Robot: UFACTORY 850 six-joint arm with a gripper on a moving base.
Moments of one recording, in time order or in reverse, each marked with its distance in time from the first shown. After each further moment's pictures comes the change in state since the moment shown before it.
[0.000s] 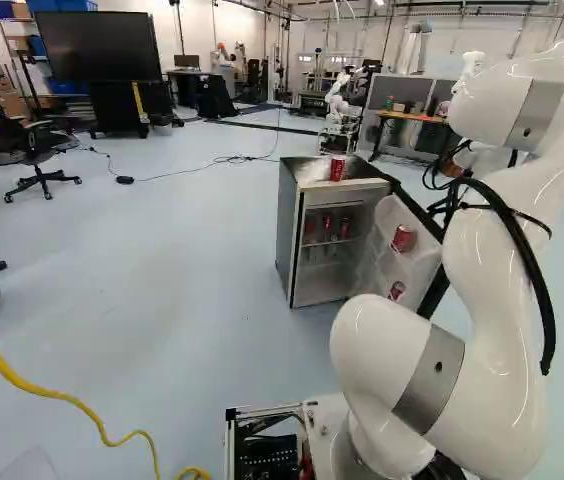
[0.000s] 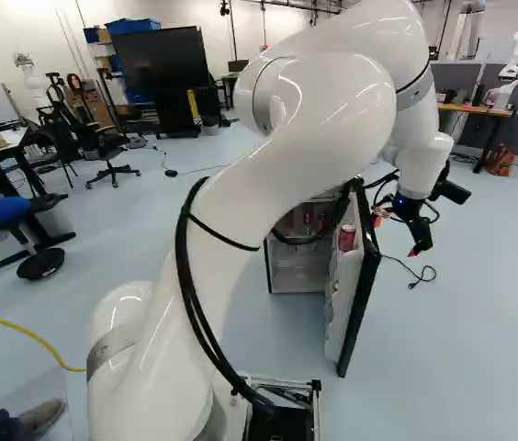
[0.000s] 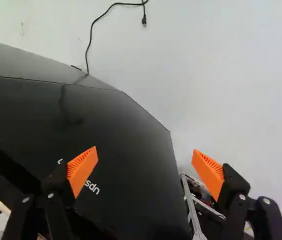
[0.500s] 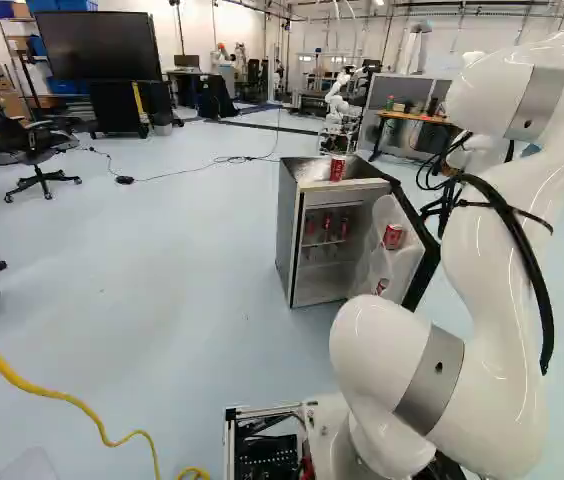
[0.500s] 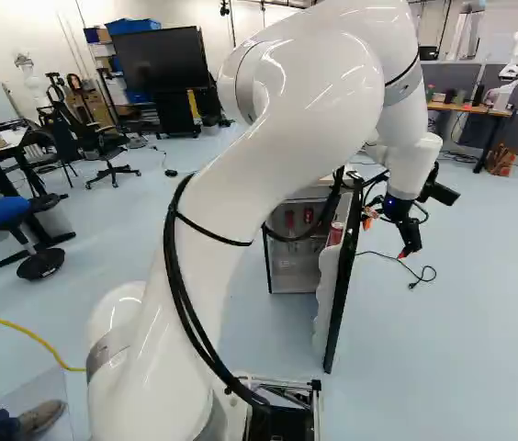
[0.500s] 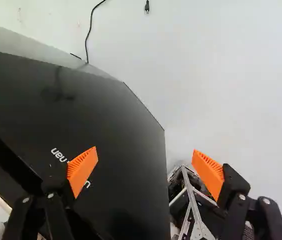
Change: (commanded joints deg) arm 1.3 3.3 5.3 0.0 0.0 0.0
